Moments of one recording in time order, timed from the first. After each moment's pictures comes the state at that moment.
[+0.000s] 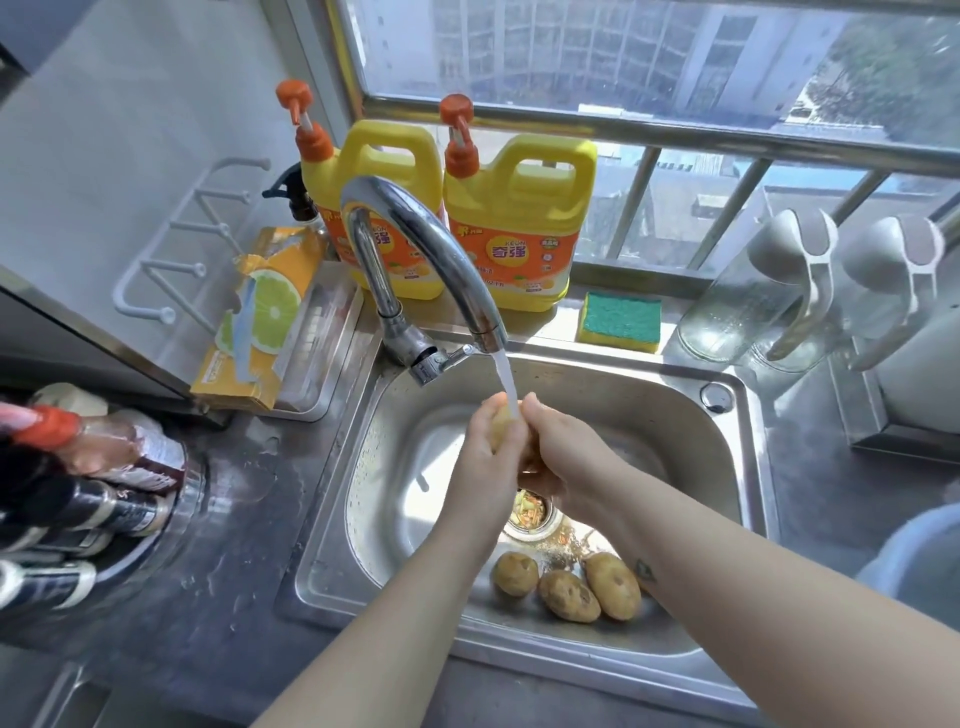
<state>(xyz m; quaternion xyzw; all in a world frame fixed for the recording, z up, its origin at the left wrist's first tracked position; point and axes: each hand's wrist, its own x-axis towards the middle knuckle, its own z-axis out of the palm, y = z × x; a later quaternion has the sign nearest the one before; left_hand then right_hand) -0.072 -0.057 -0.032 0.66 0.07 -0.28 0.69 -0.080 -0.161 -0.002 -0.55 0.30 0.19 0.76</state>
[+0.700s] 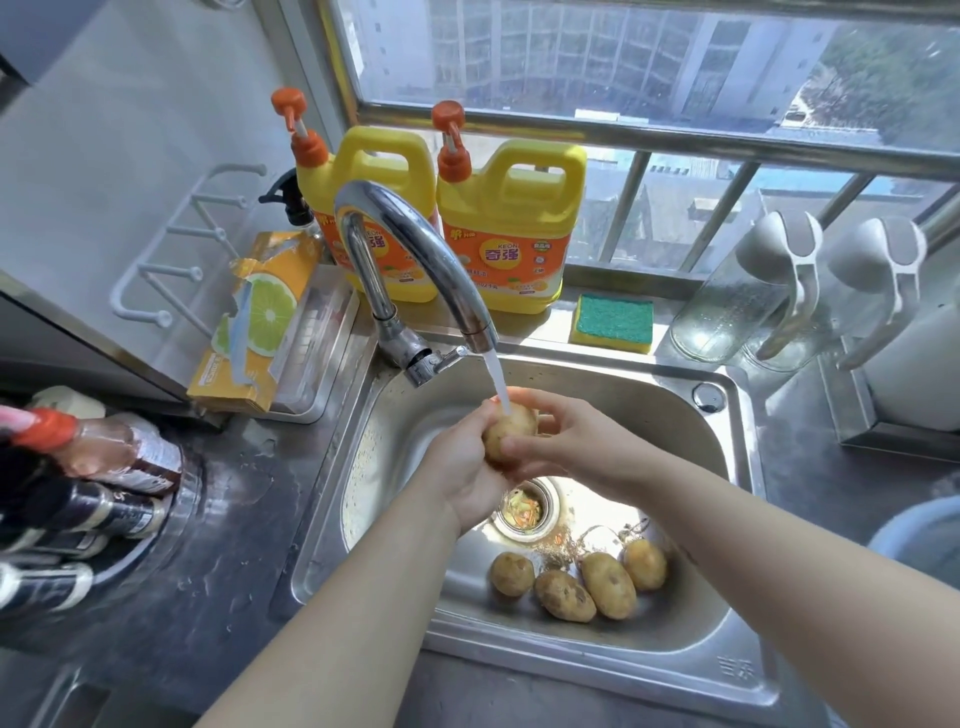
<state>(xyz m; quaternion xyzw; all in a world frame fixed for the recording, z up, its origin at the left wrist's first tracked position) -0.049 -0.056 0.003 0.44 0.25 -0.38 0.78 -0.081 -0.201 -0.004 -0.64 0.13 0.23 0.72</state>
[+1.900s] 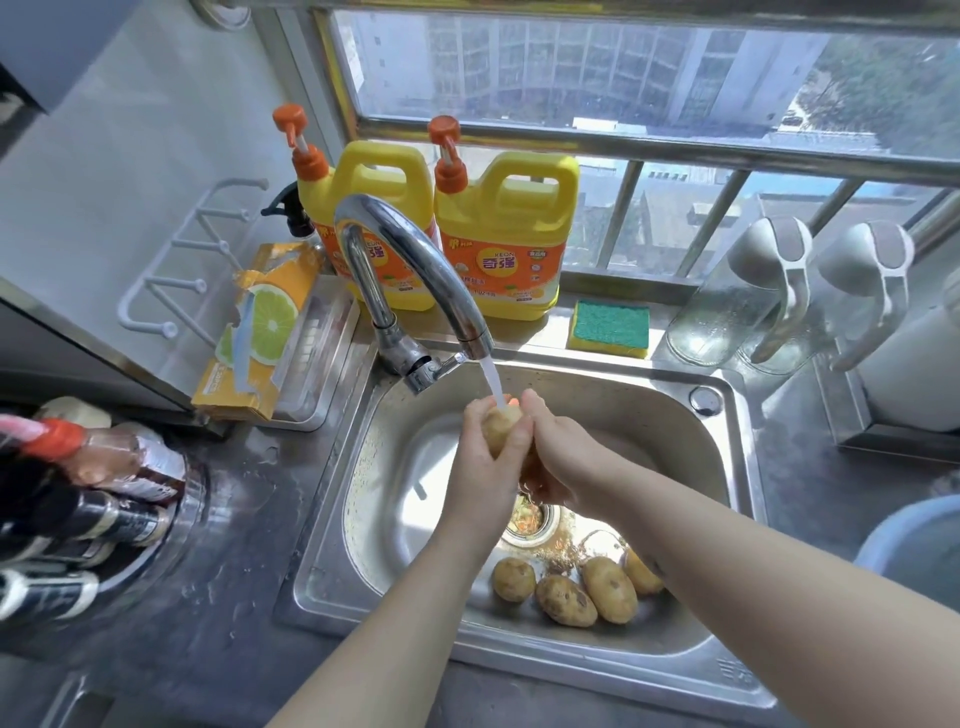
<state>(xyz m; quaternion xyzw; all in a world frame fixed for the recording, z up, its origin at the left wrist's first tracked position) -0.079 -0.060 -0.013 0.70 0.00 -0.20 0.68 -0.082 -0.173 0.012 -0.63 0.25 0.22 0.69</state>
